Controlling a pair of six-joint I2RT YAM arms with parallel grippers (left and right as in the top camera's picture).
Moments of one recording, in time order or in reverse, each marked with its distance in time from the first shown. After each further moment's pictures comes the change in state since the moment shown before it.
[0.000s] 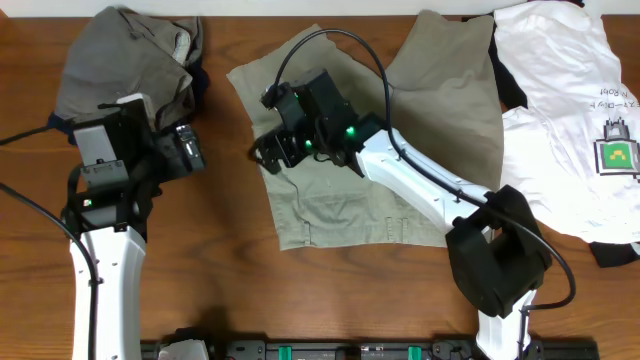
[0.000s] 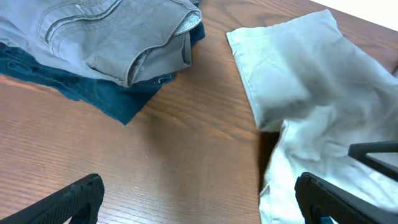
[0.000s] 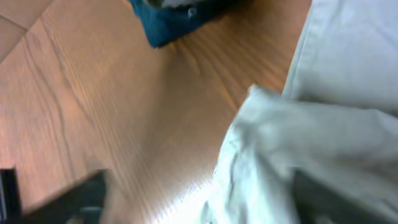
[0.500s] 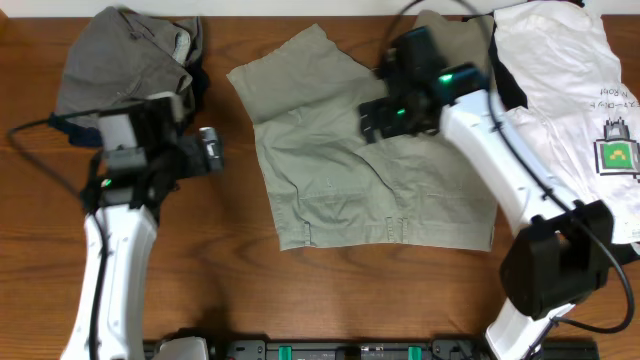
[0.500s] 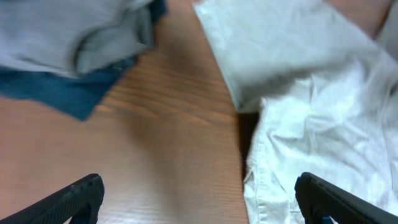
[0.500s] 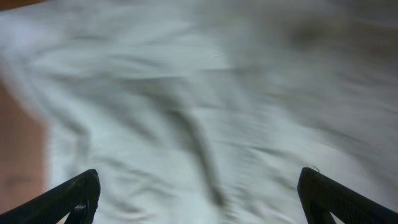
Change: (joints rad) left arm -0.086 0.115 0.001 0.023 0.067 0.051; right arm -0.338 -0.127 0.081 -0.573 0.314 -0.024
